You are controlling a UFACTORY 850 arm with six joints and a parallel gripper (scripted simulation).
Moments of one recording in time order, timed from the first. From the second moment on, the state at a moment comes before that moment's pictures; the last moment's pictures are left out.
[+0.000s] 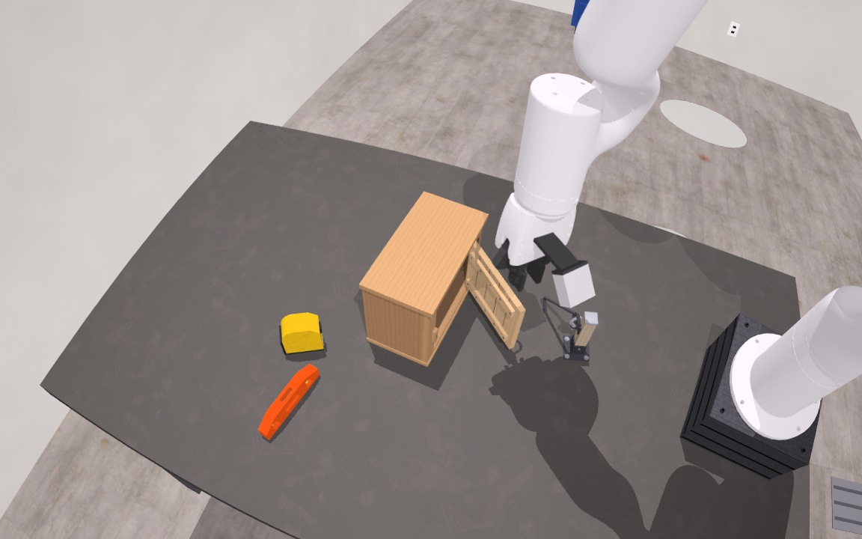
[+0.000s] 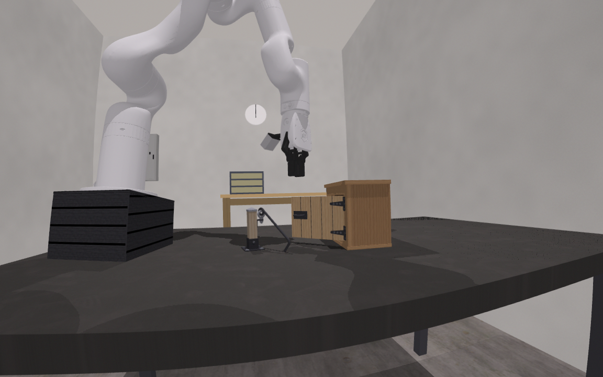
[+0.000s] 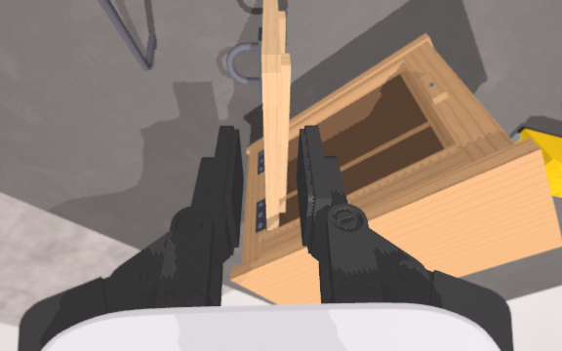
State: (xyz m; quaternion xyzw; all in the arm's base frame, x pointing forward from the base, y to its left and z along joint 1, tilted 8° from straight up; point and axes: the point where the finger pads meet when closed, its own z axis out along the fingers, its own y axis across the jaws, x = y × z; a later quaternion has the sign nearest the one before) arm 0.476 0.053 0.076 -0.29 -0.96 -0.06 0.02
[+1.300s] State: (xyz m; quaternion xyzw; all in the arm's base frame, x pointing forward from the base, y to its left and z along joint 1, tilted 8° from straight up) arm 0.477 0.060 0.024 -0.29 -0.96 -0.06 0.02
